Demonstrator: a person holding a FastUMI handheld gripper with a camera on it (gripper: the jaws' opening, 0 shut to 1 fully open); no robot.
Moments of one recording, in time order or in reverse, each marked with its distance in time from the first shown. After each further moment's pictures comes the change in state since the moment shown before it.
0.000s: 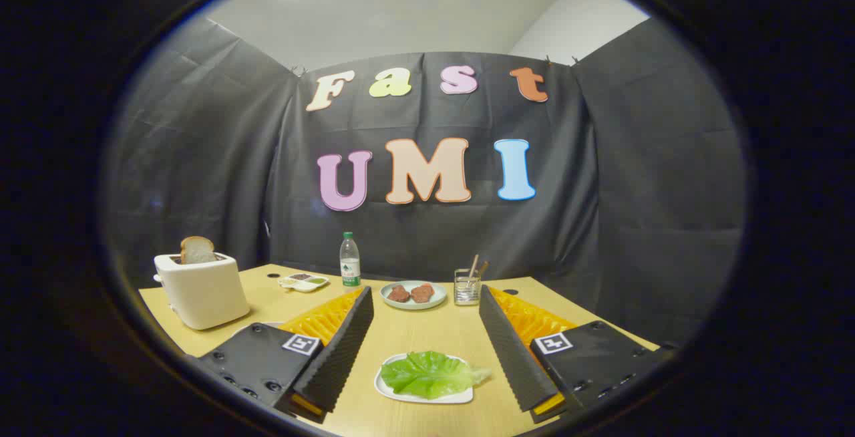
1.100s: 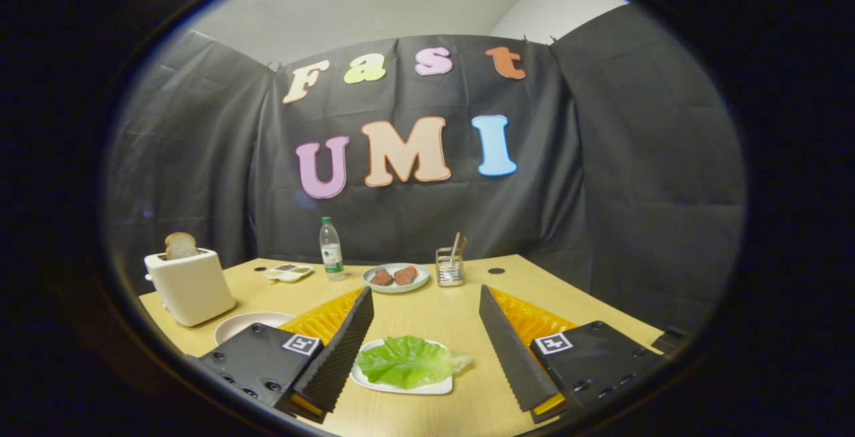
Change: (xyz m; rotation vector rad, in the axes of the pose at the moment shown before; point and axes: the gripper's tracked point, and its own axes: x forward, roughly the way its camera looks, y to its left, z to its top) arm 0.014 -0.051 -0.048 0.066 0.112 -0.074
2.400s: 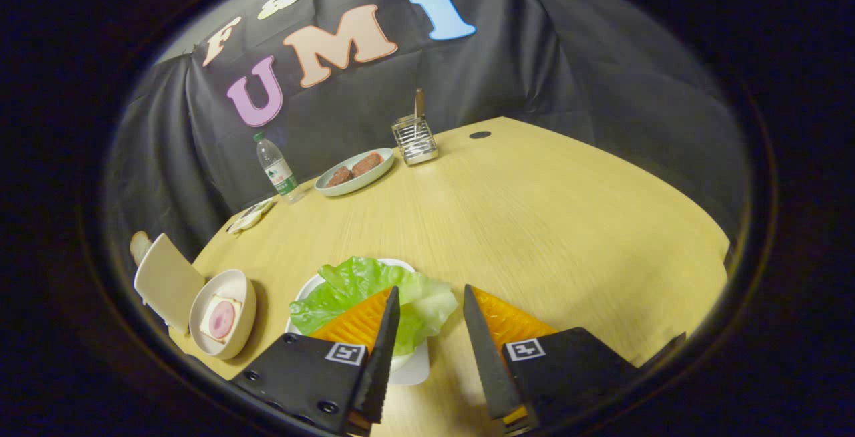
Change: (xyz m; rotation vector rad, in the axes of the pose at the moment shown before) arm 0.081 -0.034 -0.169 0.217 0.502 -0.039
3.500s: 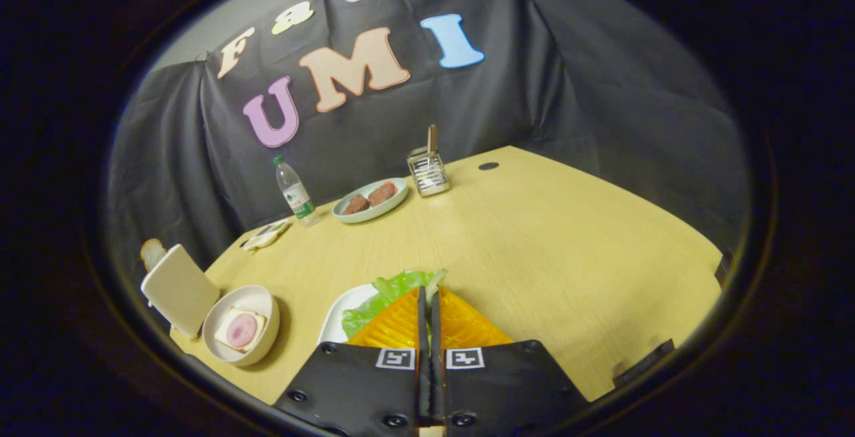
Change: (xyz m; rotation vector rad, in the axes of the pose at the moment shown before) arm -0.037 0.014 0.040 -0.010 -0.160 0.046
